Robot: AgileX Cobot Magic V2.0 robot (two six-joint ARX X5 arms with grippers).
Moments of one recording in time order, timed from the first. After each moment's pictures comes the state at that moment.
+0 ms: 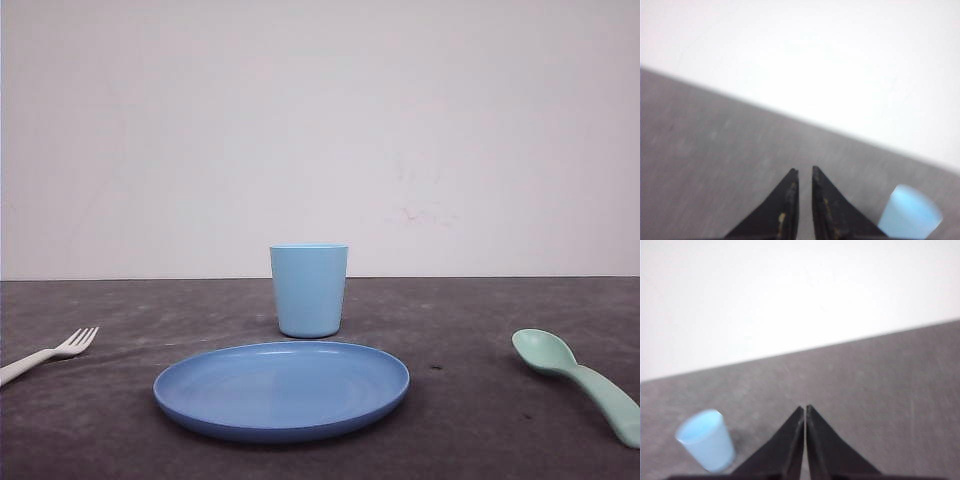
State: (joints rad) left arm -0.06 0.01 0.12 0.03 0.08 -0.40; right arm 0.05 0.07 0.32 -0.24 -0.20 0.34
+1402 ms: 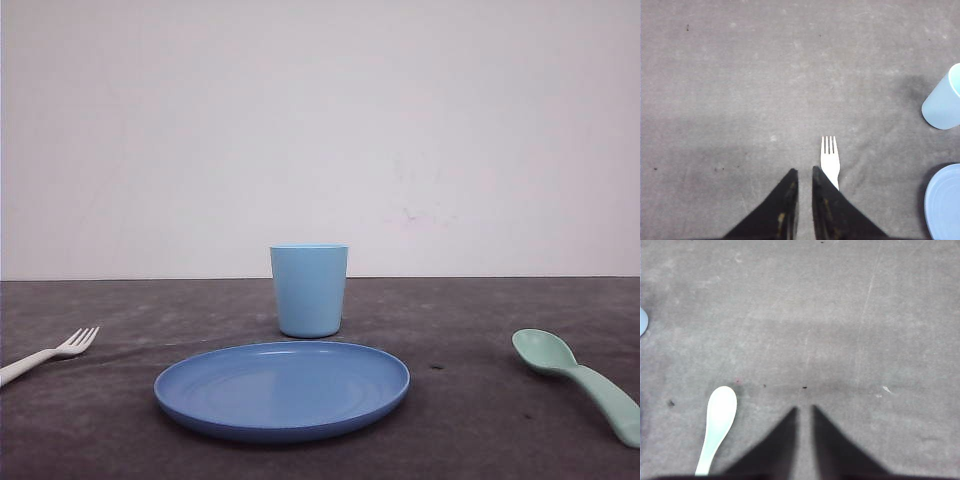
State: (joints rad) left arm -0.06 0.79 0.82 -0.68 0.09 -0.06; right arm 0.05 0.89 0.86 -0.76 -0.10 0.07
